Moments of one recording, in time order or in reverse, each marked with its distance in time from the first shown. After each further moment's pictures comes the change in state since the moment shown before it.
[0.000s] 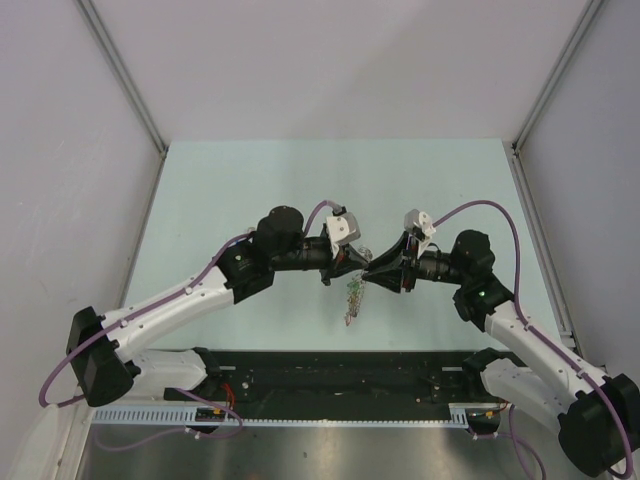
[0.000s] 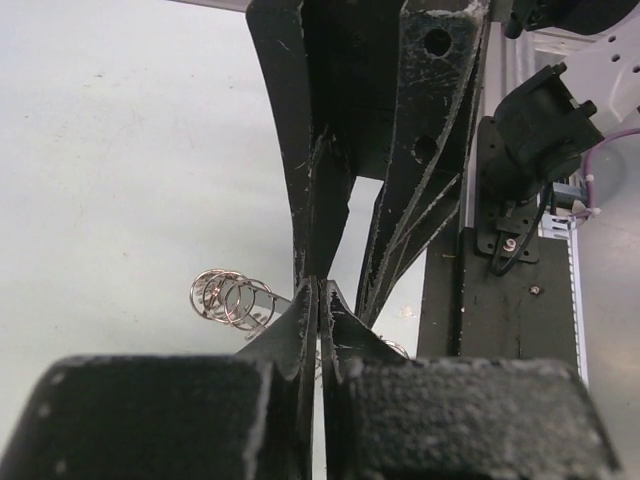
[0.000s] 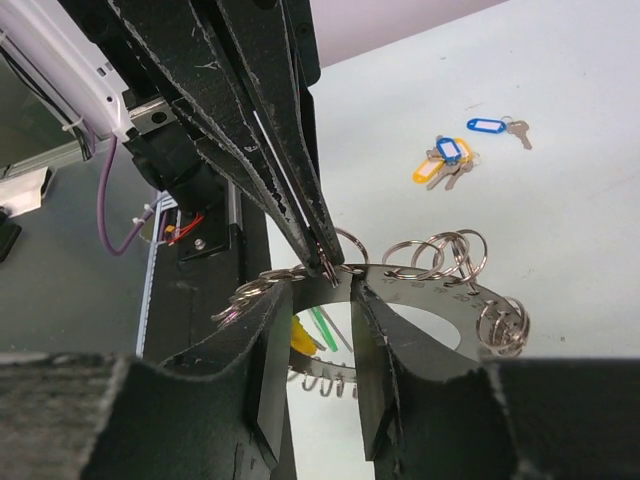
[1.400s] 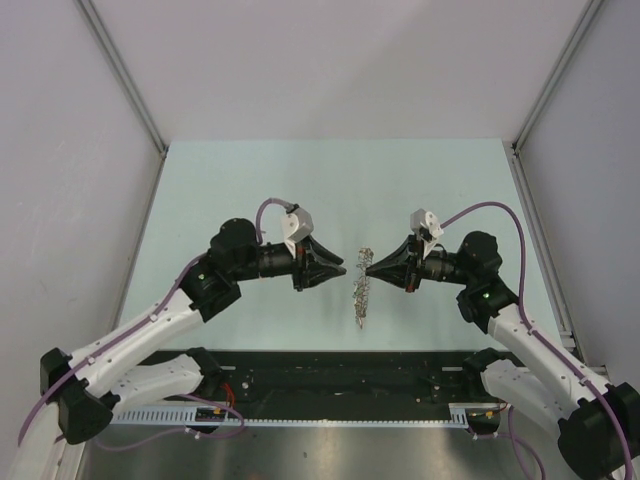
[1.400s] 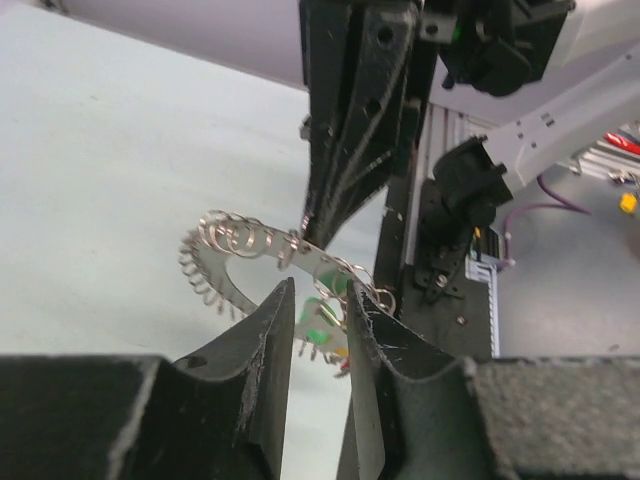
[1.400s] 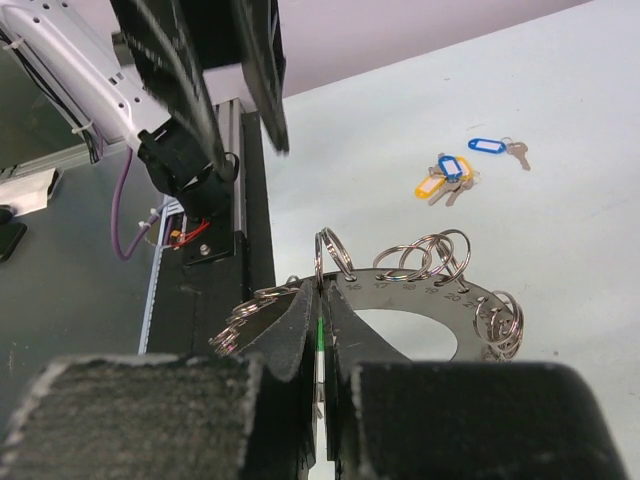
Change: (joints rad) left arm 0.127 -0.255 -0.174 0.112 0.117 -0.231; right arm -0.027 -0.035 0.000 0.023 -0.040 0.015
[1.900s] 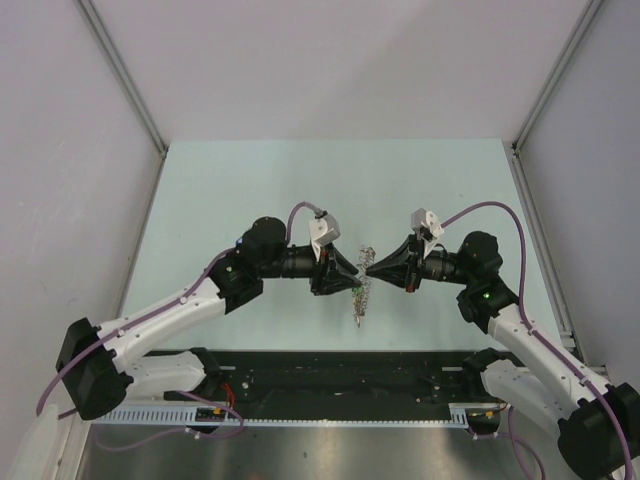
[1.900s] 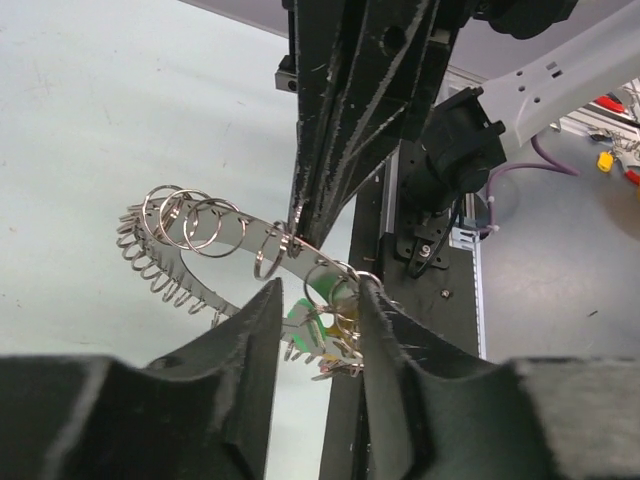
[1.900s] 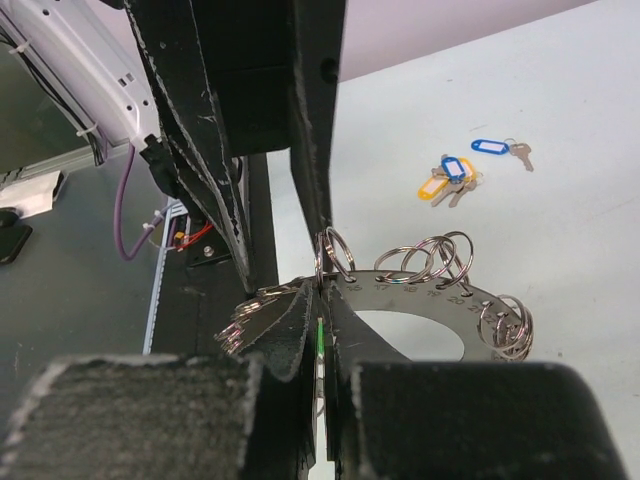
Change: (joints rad) left arm -0.061 0.164 -0.009 0.050 0.045 -0.011; right arm -0.002 -0.001 0.000 0.006 -0.003 0.014
